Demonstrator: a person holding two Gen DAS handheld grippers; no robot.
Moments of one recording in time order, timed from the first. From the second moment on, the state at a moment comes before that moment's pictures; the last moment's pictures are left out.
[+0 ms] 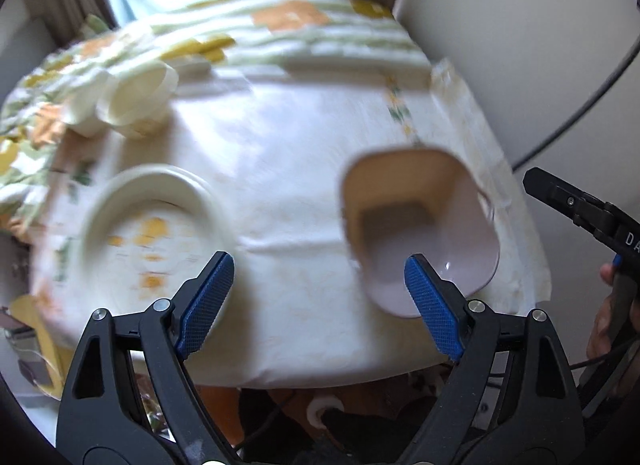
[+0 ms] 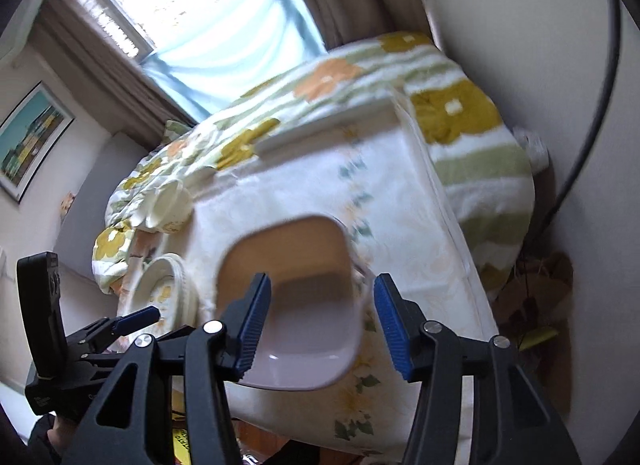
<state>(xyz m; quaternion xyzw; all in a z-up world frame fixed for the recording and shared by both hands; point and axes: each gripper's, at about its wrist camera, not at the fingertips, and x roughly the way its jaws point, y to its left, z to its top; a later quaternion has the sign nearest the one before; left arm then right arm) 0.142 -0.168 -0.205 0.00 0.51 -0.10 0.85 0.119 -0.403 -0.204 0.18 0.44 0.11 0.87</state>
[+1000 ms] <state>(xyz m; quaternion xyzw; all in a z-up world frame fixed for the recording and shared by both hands) 0.351 0.112 -0.243 -0.16 0.55 -0.06 0.82 0.340 -0.131 -0.224 0.14 0.53 0.16 0.82</state>
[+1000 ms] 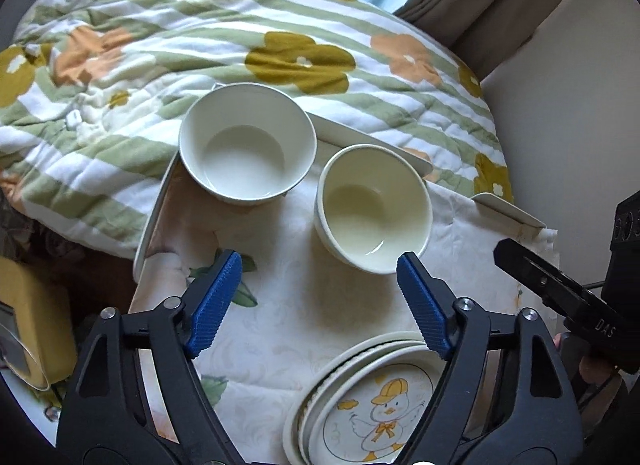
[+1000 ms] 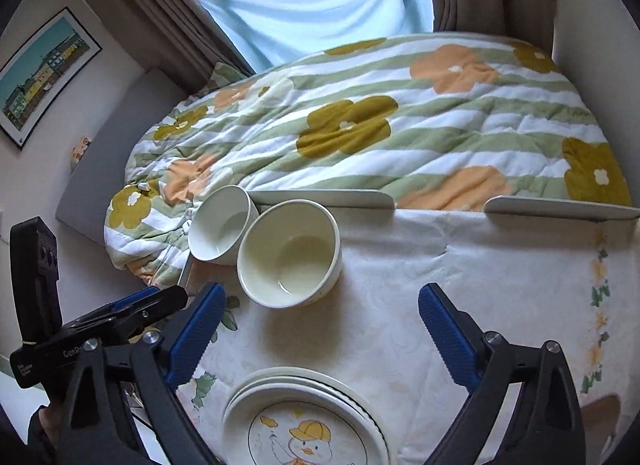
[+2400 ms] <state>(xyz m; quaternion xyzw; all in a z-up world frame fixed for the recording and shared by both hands) 0.373 0.054 -0.228 -0.08 0.53 -0.13 0.84 0.349 -0.126 -0.241 0.17 0.53 0.12 0.82</state>
